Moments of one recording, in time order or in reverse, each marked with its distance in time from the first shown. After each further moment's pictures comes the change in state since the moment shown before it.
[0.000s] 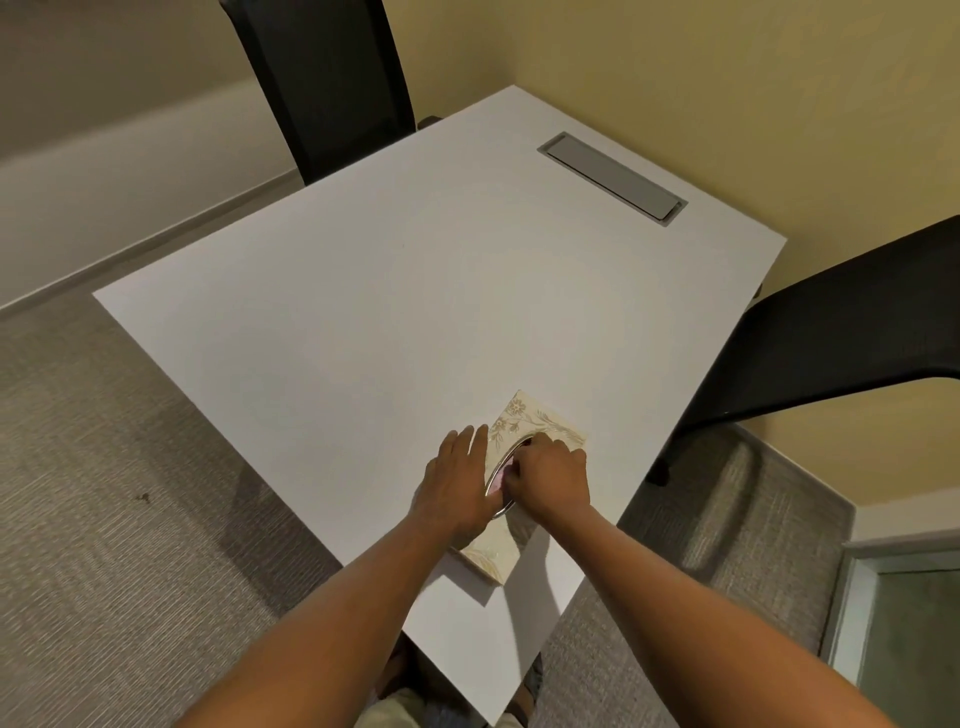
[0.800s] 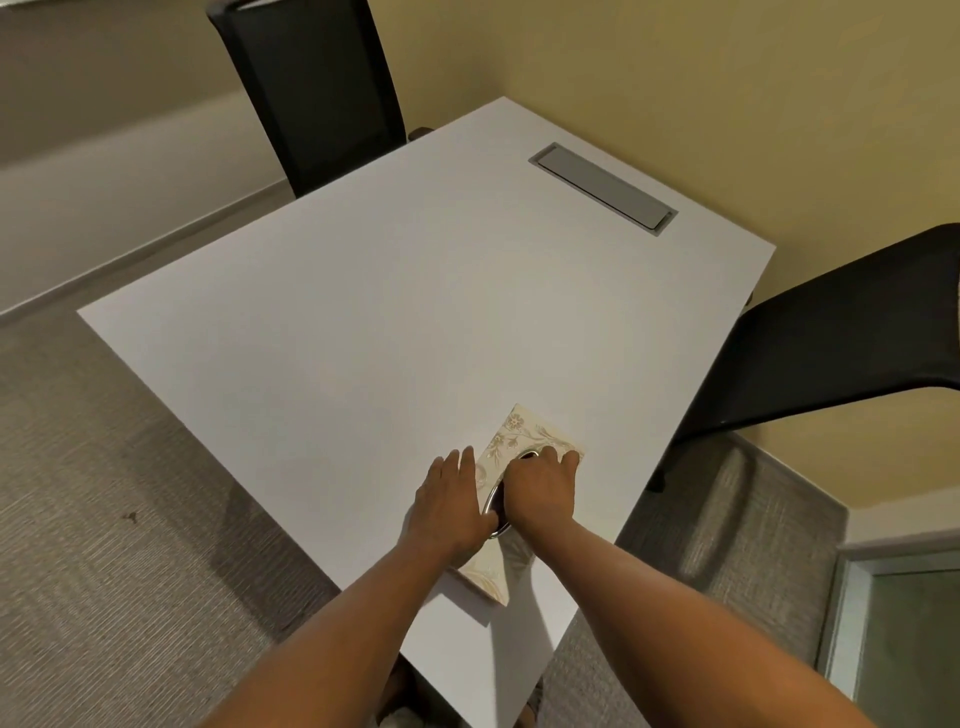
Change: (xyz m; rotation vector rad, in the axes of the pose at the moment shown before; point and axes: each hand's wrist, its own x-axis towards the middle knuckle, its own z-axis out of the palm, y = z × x) left_hand 0.002 -0.007 0.002 -0.037 -0.073 -0.113; right_hand 0.008 -0.017 0.004 -0.187 -0.062 0.059
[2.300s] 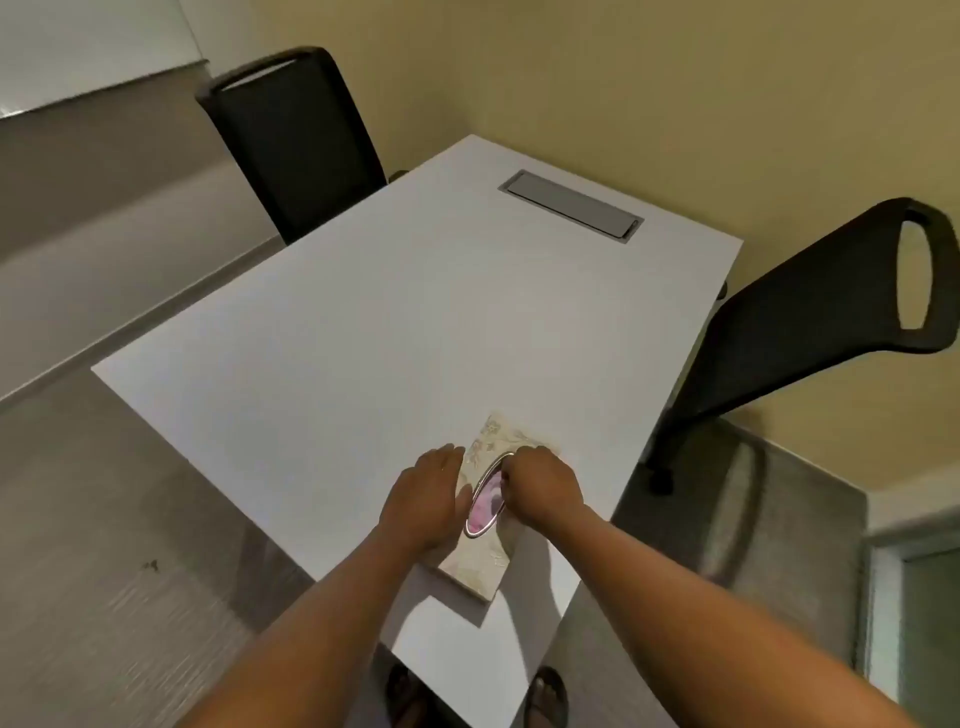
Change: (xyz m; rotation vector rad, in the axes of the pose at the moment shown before) left_hand -0.011 0.009 -0.035 0.252 0.115 0.227; right_hand -0.017 0.040 -0.019 0.345 0.030 -0.098
